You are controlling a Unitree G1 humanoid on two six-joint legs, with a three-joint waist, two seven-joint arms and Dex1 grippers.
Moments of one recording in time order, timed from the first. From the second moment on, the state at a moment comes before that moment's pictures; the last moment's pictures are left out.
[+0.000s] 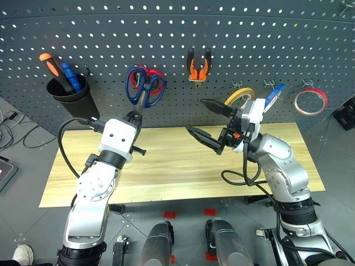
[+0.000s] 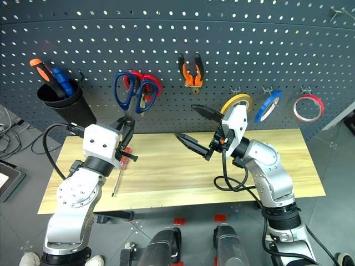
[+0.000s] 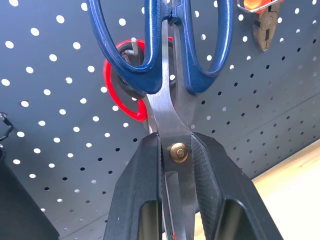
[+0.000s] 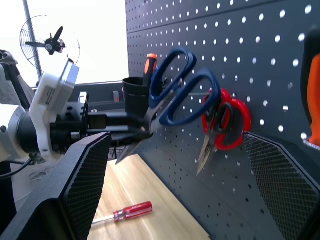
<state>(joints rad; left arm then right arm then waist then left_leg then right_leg) -0.12 0.37 0.07 -0.54 0.04 0.34 -0.23 -0.48 -0.28 0.09 -0.26 0.45 0.23 0.79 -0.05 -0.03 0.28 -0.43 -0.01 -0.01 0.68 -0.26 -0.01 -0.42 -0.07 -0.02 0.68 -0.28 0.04</state>
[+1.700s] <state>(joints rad) -0.21 0.49 0.34 -0.15 -0.15 0.81 -0.26 -0.57 -0.23 0.29 -0.24 0.39 0.36 0.78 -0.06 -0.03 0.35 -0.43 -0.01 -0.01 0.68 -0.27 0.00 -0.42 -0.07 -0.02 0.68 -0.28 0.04</state>
